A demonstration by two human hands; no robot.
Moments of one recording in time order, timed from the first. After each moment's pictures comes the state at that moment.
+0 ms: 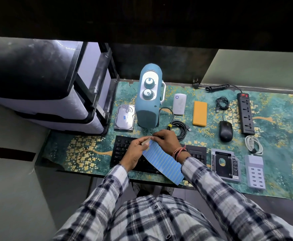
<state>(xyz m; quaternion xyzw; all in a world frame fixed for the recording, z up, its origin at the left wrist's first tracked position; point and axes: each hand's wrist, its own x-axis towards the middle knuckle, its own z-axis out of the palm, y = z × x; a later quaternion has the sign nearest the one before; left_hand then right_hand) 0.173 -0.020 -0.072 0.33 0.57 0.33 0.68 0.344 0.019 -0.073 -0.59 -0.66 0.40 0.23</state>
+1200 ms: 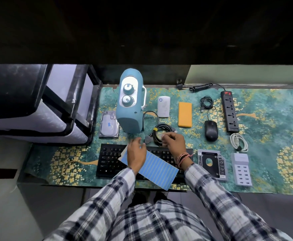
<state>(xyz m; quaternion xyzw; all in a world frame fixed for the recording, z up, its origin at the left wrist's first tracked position) 0.247 -0.003 -0.096 0.51 0.74 0.23 0.36 0.414 0.011 -0.077 -0.69 -0.33 0.51 0.39</state>
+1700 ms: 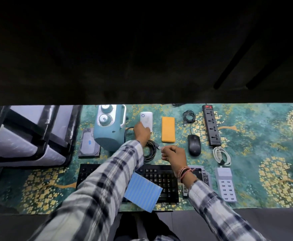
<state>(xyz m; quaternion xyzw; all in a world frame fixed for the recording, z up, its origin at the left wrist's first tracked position) 0.362 0.165 -0.118 0.46 0.75 0.21 0.42 0.483 0.024 -0.074 -0.69 -0.24 0.53 0.43</state>
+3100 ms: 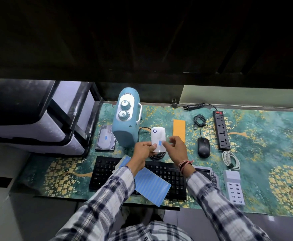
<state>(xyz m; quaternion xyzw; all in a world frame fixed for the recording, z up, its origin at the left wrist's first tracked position) 0.302 0.046 -0.060 0.28 0.61 0.36 0.66 0.456 0.035 -0.049 -0.72 -0.46 0.41 0.32</state>
